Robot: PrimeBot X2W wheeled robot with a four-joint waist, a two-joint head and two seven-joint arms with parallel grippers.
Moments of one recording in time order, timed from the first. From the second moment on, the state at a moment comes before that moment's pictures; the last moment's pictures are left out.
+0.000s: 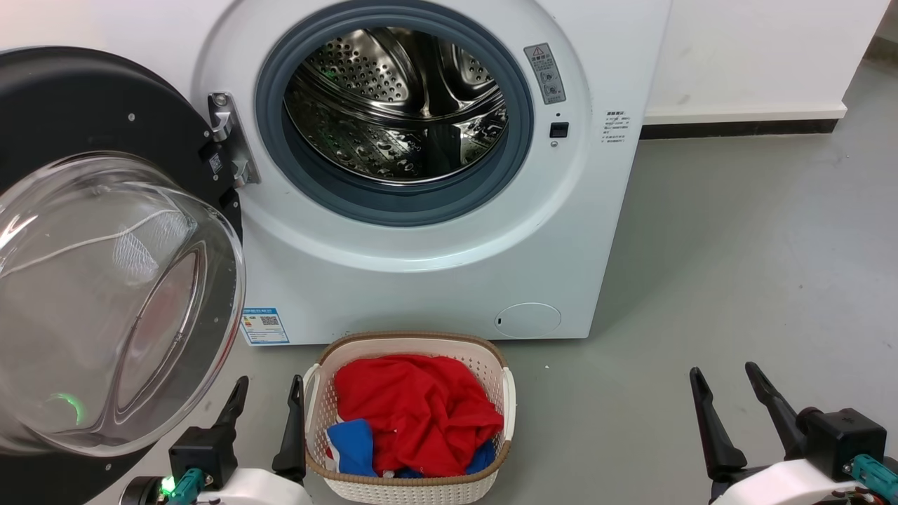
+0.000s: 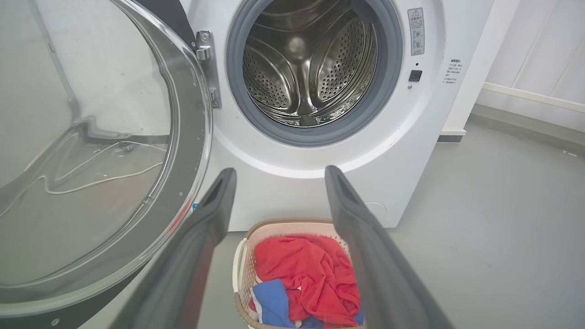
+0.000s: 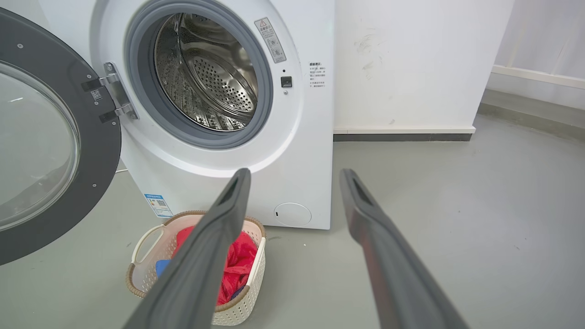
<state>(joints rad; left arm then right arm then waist) 0.00 0.30 -0.31 0.18 -0.42 0.19 -0.26 0.14 -0.06 0.00 -0.10 0.14 0.13 0.02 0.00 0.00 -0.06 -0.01</state>
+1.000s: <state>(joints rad) 0.01 0.23 -0.21 0.22 -0.73 0.10 -0.16 0.11 -0.06 -0.02 0.02 0.53 0.13 0.04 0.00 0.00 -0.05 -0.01</state>
